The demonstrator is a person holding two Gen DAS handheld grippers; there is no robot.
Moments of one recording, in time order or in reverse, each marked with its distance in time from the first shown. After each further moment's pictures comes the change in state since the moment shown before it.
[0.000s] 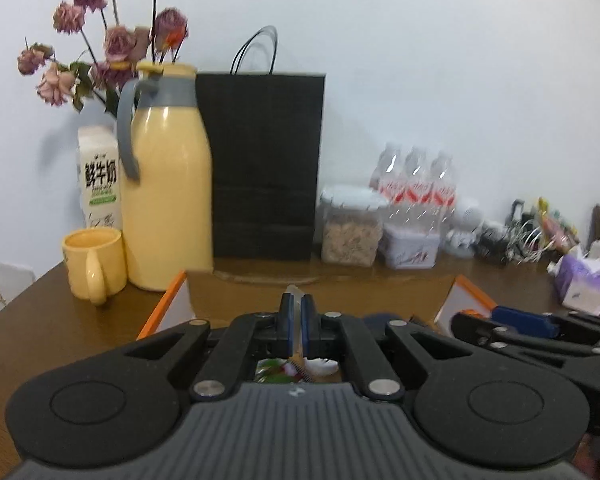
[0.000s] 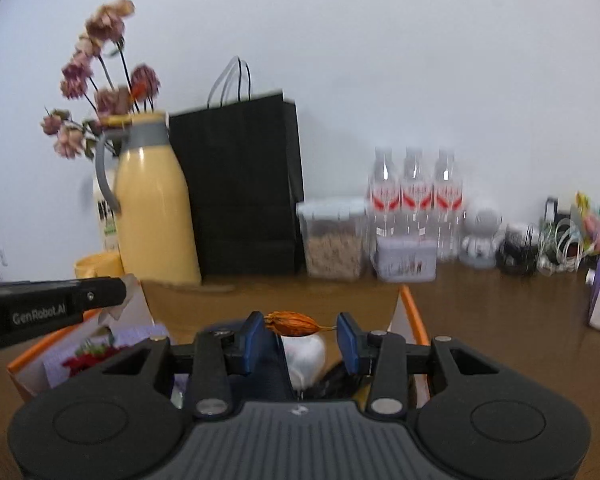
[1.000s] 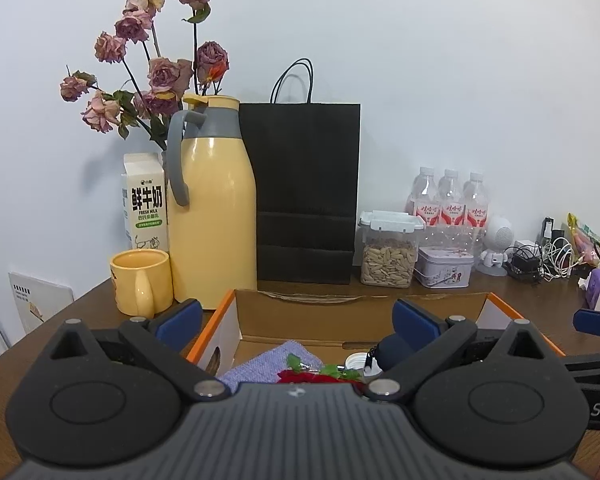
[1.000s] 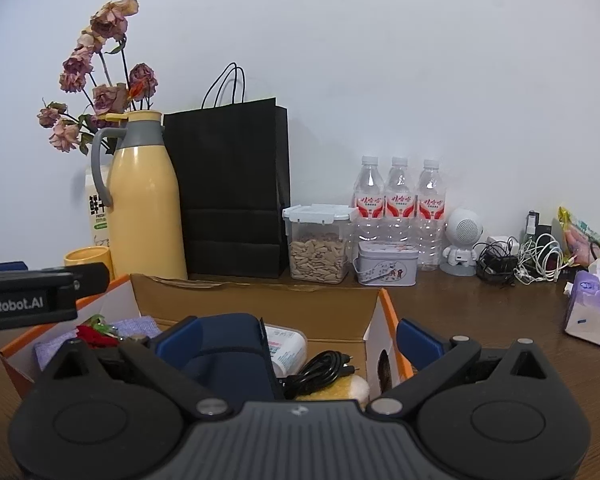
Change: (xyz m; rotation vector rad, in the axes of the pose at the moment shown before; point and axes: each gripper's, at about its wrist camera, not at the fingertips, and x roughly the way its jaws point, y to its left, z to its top) left arm -0.029 0.007 -0.002 0.001 -0.097 0.109; right arm -0.023 0.005 -0.007 -0.046 -0.042 -0.059
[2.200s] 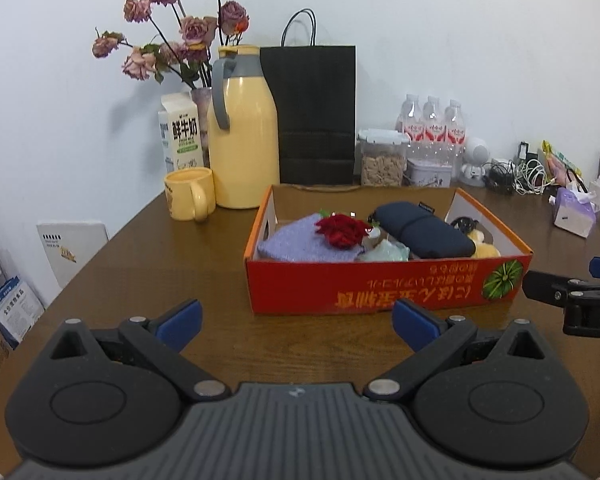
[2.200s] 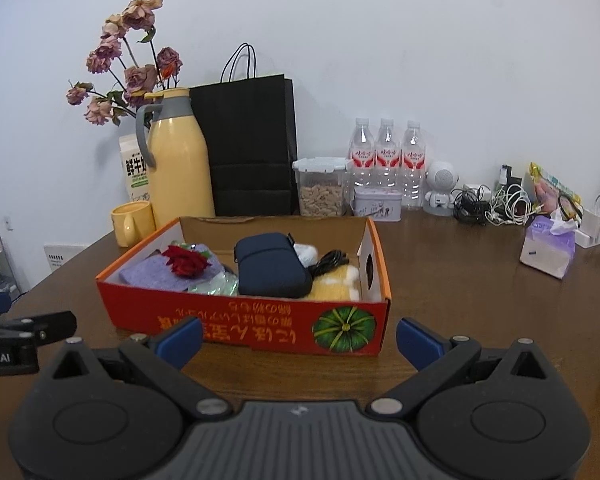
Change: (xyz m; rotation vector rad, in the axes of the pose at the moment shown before) left arm -0.140 0.038 -0.025 0.051 0.252 -0.005; right arm -0.143 0.014 -0.016 0.035 0.172 0.010
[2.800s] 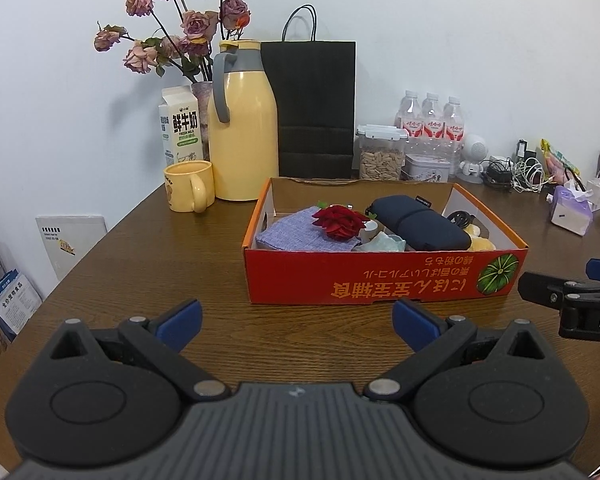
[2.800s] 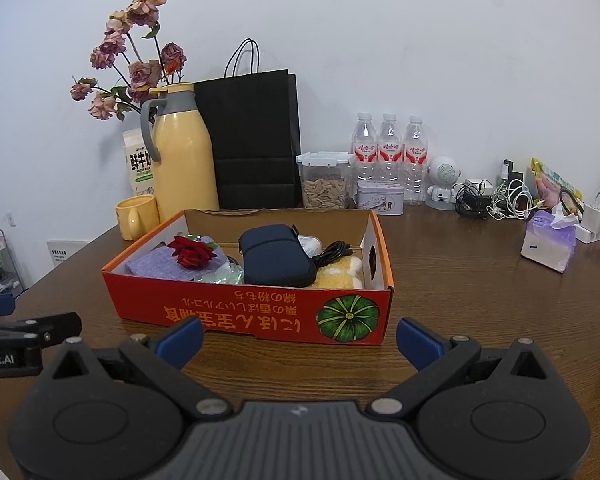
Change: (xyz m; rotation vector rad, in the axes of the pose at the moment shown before) left arm -0.005 -0.002 -0.004 -0.009 0.010 -0.003; right arm -0.006 0.001 -0.005 -0.001 0.010 0.008
